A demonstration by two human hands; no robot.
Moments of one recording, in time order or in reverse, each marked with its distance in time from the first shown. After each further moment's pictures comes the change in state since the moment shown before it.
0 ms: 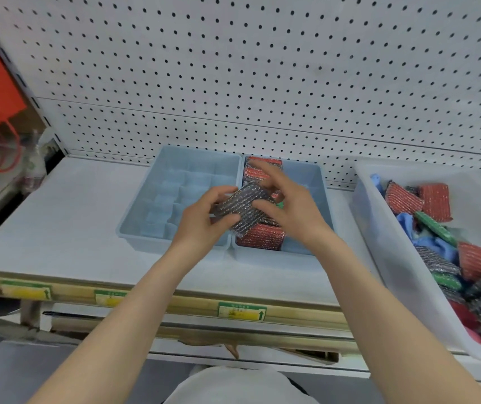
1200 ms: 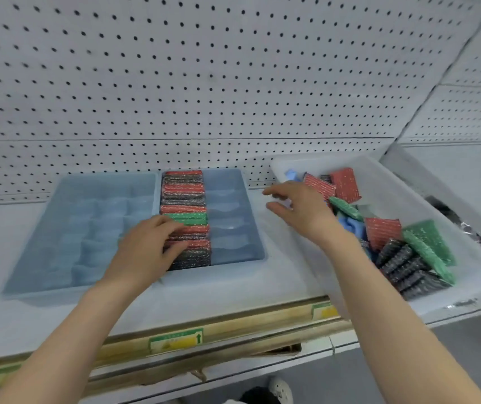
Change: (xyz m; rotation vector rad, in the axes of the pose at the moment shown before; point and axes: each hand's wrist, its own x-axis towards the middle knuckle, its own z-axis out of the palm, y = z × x) left_hand 0.020 0.013 0.041 0.748 -0.276 0.166; right_hand -0.054 0.075 -0.126 -0.454 0.101 0.255
